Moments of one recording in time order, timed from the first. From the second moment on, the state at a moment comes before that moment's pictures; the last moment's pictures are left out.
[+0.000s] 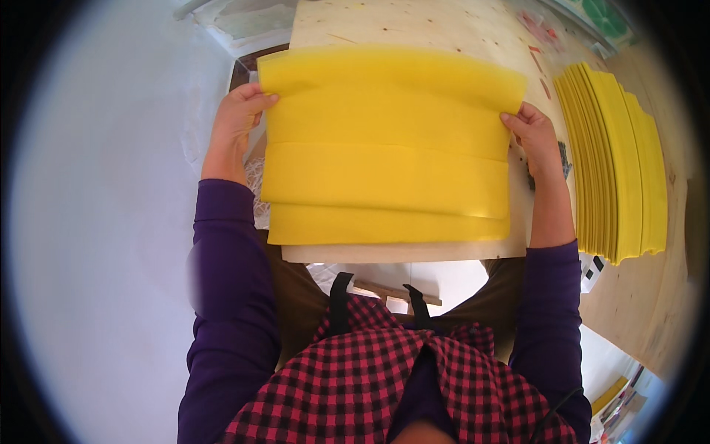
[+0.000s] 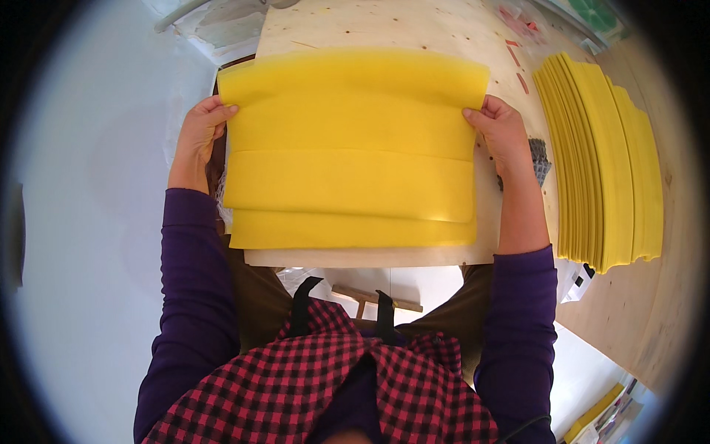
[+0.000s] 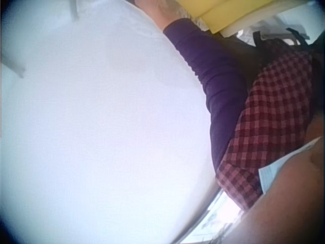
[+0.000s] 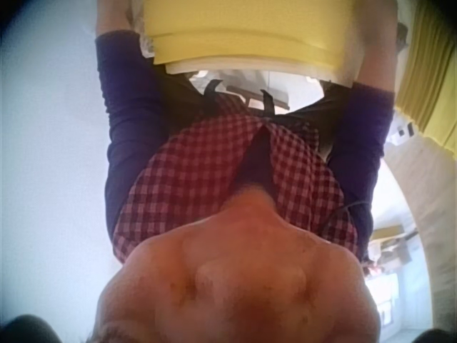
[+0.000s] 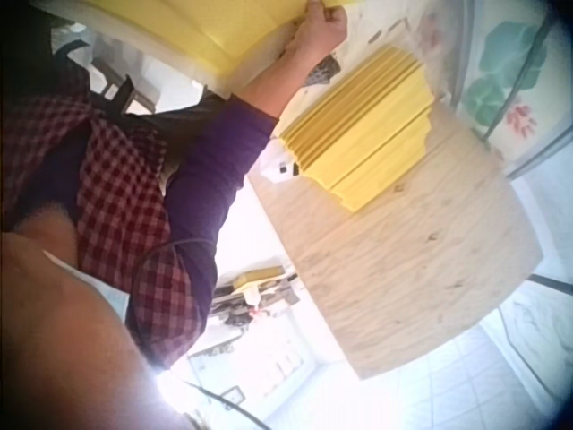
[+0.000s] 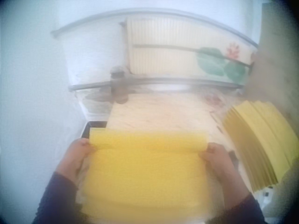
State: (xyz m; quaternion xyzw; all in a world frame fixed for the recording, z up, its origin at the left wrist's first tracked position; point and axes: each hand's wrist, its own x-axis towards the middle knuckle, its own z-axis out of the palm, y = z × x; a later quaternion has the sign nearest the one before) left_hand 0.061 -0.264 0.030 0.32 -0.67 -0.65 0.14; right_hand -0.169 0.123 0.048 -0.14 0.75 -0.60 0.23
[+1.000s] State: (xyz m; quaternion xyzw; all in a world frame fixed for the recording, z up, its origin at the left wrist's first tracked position) left_hand 0.064 -0.257 0.033 0.31 -0.70 -0.62 0.16; right_hand -0.173 0.131 0.041 -0.12 0.71 -0.65 0.25
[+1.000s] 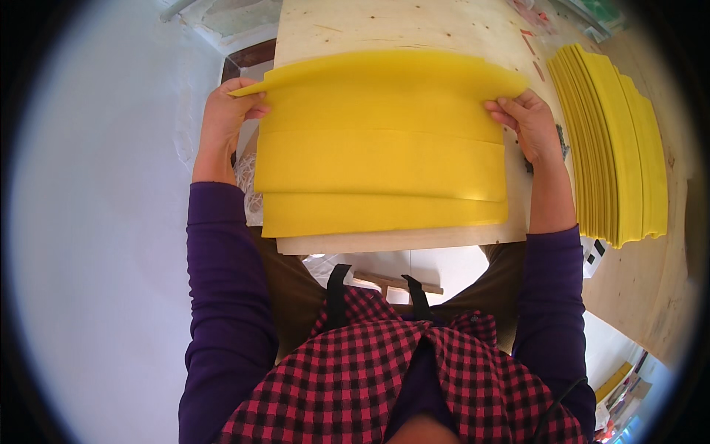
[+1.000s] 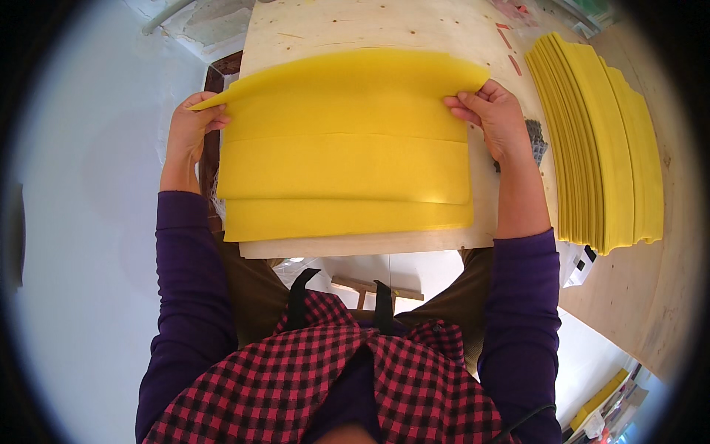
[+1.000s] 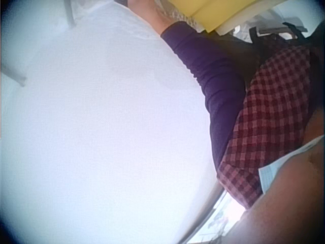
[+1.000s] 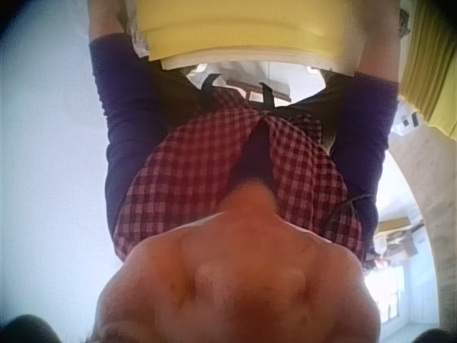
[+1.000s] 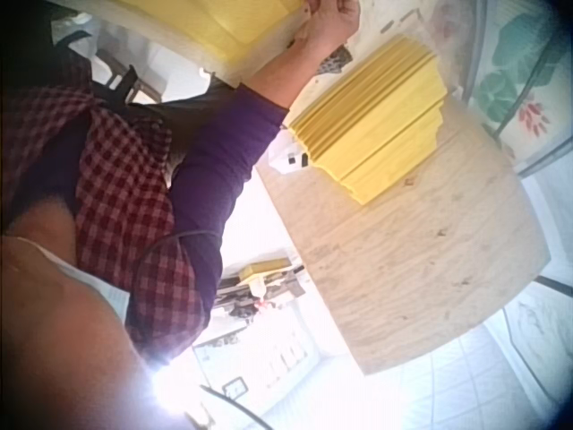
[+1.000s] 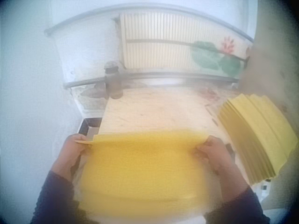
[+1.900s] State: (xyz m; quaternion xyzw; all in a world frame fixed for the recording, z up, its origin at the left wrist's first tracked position) left_hand 0.085 -0.266 -0.013 0.16 -0.74 -0.62 0.20; right_hand -0.165 0.154 0.039 -0.20 0.76 -0.56 0.26
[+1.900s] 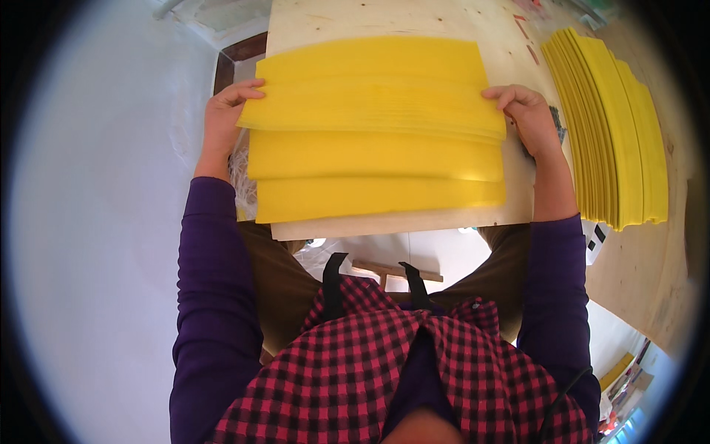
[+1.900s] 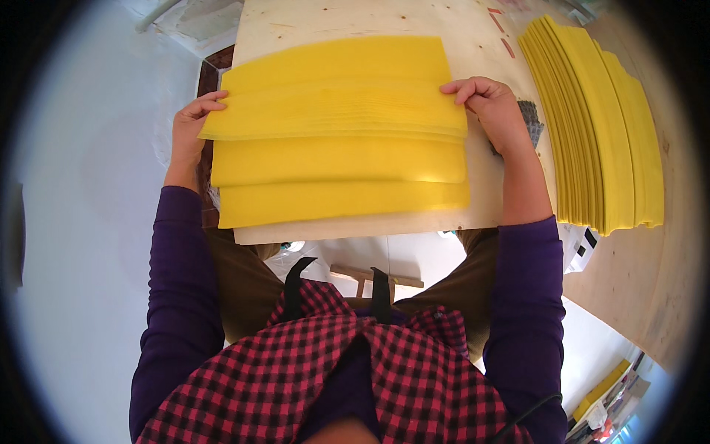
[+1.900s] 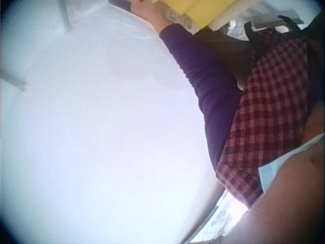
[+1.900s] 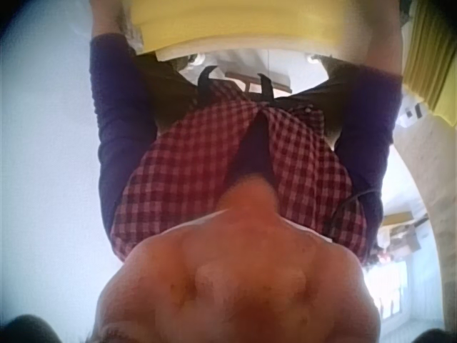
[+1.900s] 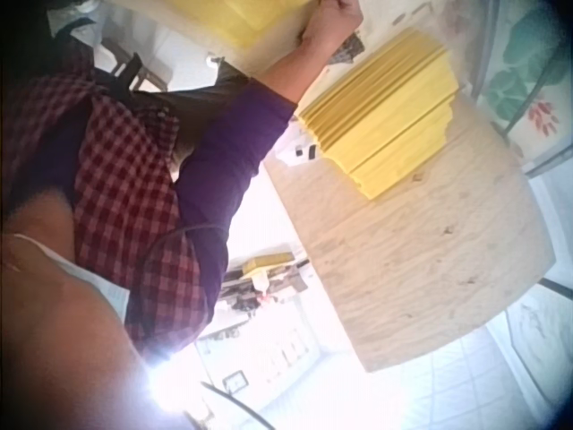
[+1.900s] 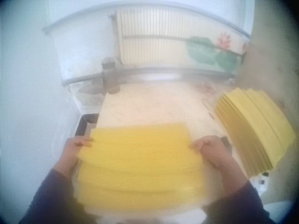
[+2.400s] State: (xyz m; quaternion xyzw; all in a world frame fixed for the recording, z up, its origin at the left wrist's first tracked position) left_hand 0.092 -0.272 0.014 0.27 -0.78 -0.51 0.23; right_hand -0.164 0.155 0.029 -0.23 0.74 -0.58 0.24
